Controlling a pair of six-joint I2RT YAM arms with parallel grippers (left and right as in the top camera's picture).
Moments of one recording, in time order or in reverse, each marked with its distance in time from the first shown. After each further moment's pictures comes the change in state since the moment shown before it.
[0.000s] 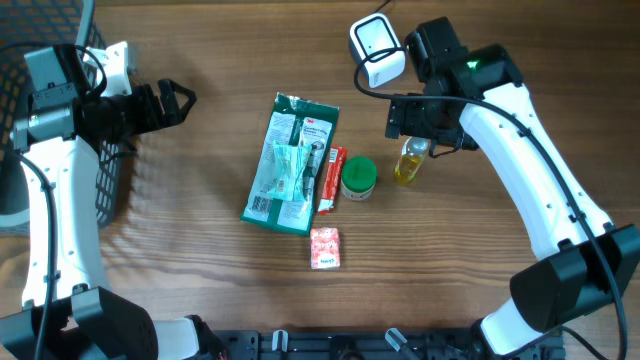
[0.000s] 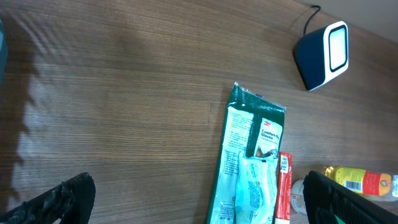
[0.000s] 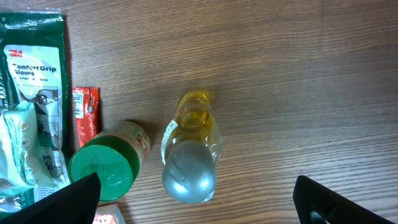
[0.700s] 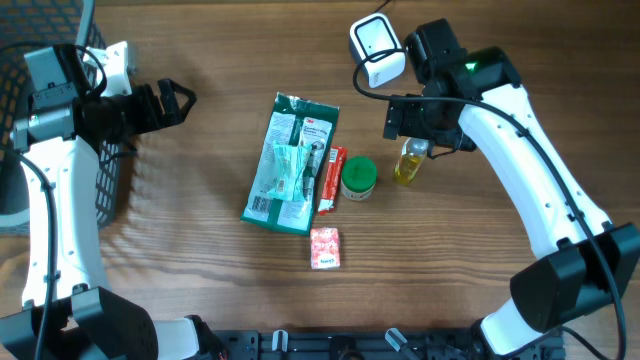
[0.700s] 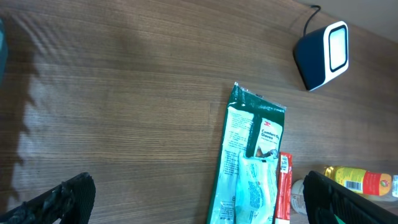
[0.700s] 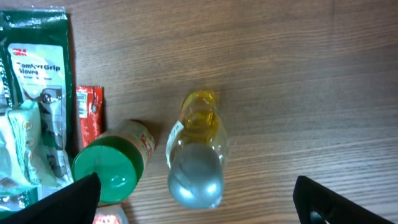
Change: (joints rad) left arm 0.000 0.000 0.000 0.000 0.000 0.000; right arm 0.000 0.000 -0.024 0.029 -0.019 0.000
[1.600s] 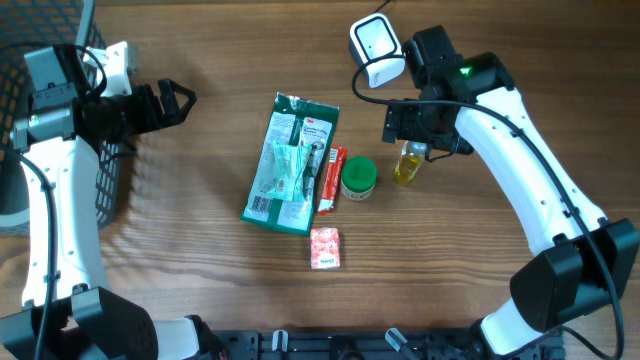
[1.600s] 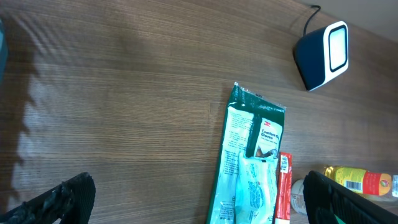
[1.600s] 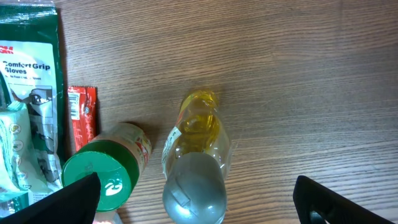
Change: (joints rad) left arm 0.000 0.000 0.000 0.000 0.000 0.000; right arm 0.000 0.000 -0.050 0.042 0.000 0.000
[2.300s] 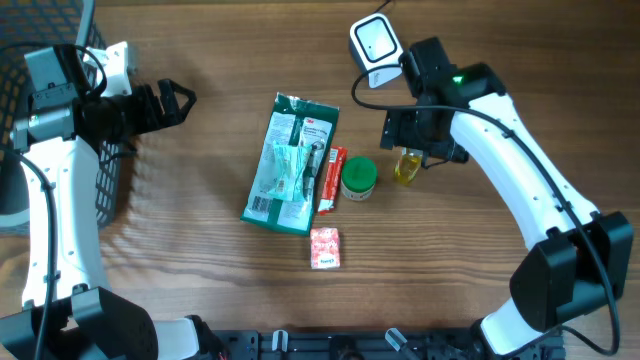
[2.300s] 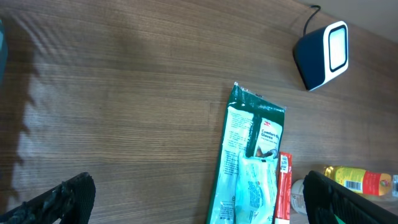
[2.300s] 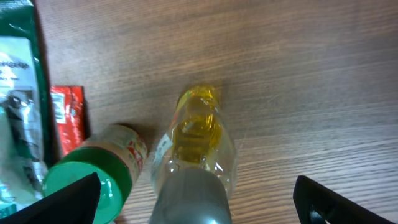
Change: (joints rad) left arm 0.000 0.000 0.000 0.000 0.000 0.000; right arm 0.000 0.001 -0.110 0.085 -0.013 0.035
